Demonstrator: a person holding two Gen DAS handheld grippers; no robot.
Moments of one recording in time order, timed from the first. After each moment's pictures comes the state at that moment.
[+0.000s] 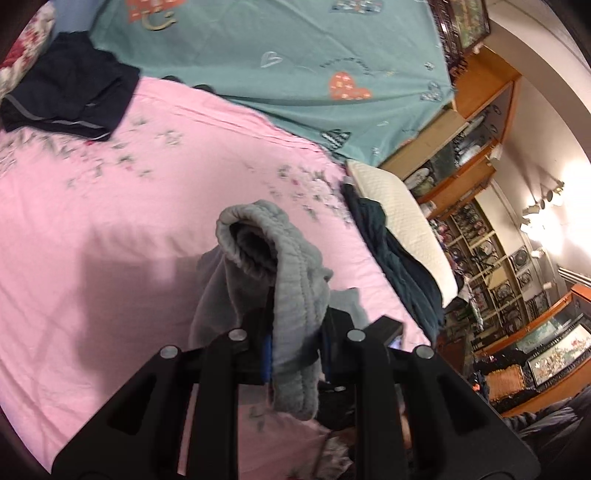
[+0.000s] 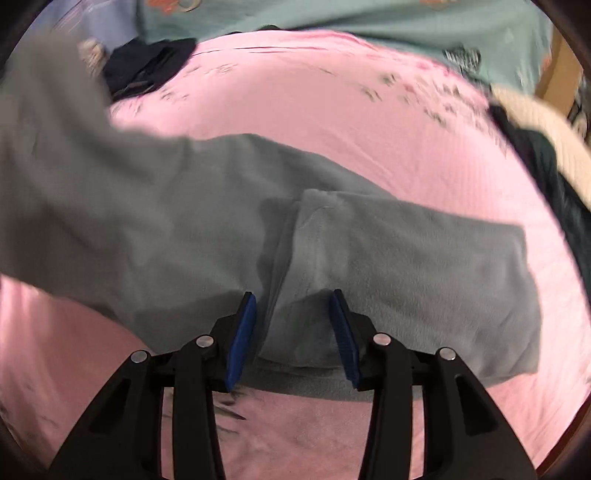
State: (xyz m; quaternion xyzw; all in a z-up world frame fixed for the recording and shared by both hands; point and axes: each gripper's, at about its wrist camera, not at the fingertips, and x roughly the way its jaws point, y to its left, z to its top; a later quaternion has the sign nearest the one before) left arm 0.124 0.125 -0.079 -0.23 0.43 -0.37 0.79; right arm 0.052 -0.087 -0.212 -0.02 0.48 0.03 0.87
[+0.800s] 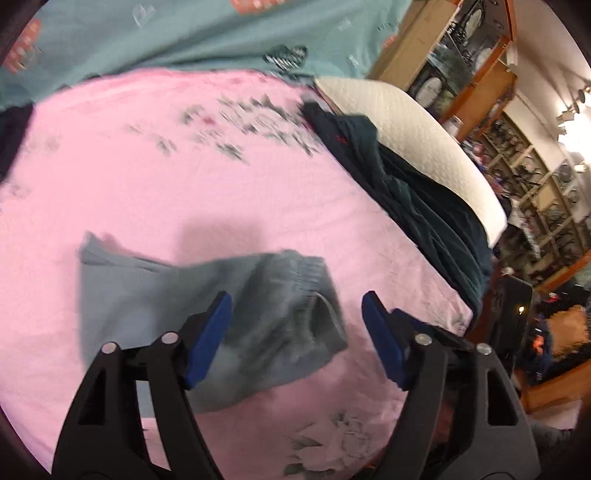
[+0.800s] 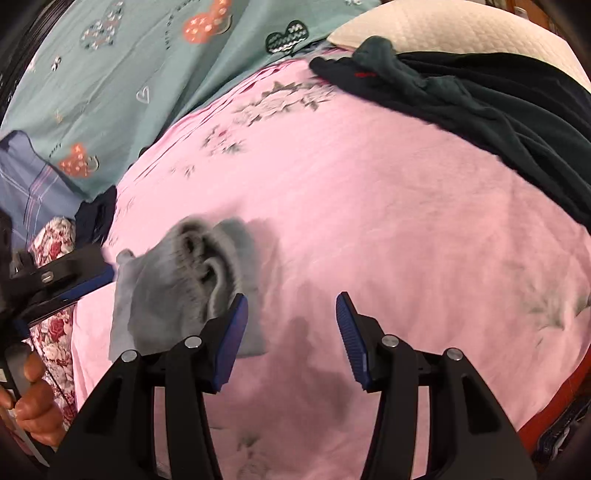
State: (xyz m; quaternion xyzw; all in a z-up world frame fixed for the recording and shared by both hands) left arm 0.083 -0.147 -0.096 -0.04 0.47 -0.32 0.82; right arm -0.039 -0.378 -0.178 0.25 0.43 -0.02 0.87
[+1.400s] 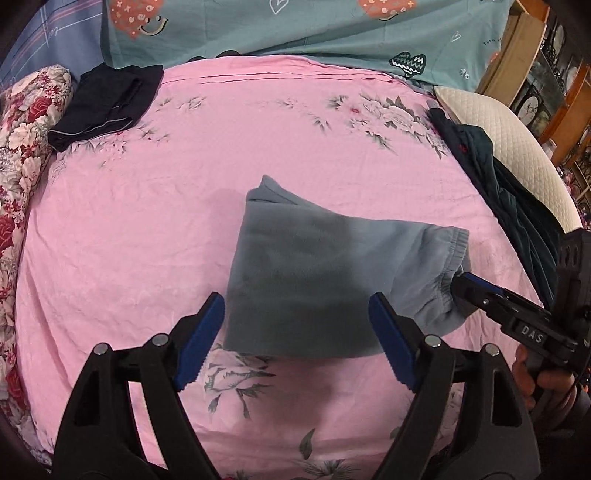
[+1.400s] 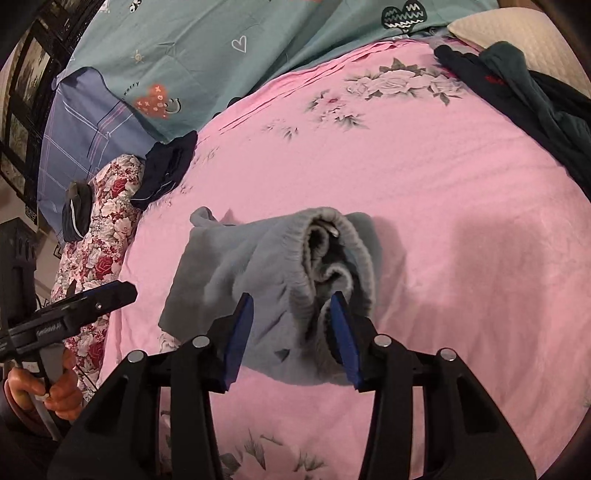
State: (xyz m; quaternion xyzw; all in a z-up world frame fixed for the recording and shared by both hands) left arm 0.067 -0.053 -0.122 -0.02 0.51 -0.14 0.85; right arm 0.024 -0.313 -0.171 0.19 0.46 0.16 0.85
